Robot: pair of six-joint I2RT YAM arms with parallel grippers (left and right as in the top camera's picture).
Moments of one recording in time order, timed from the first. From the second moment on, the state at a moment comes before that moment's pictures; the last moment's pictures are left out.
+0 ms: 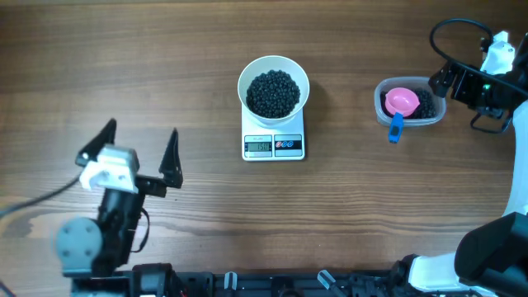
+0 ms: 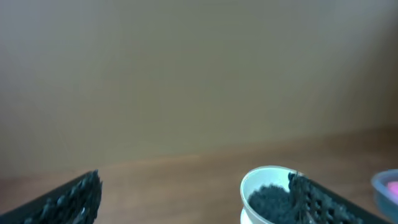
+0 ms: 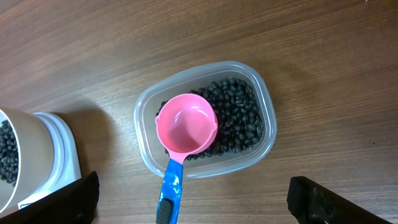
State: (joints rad) left arm 0.02 0.36 0.57 -0.16 0.20 0.02; right arm -0.38 1.62 1.49 -0.99 -0.31 -0.01
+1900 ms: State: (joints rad) left arm 0.03 0.02 0.01 -0.07 0.04 0.00; right arm -0.38 1.62 1.49 -0.99 -0.31 -0.01
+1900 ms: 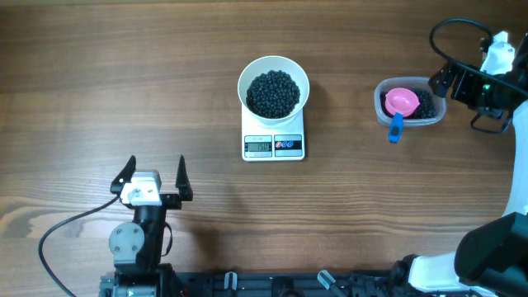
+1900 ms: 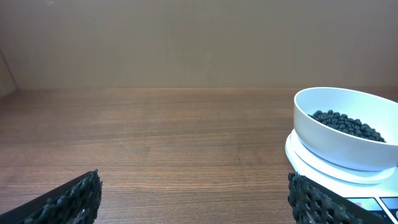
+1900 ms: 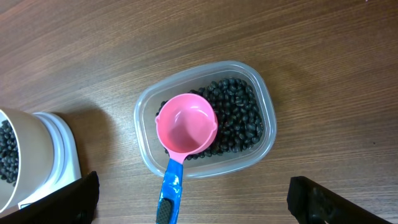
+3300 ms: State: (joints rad) left arm 0.03 0.01 0.01 -0.07 0.03 0.00; right arm -0.14 0.11 0.02 0.17 -0.22 -0.03
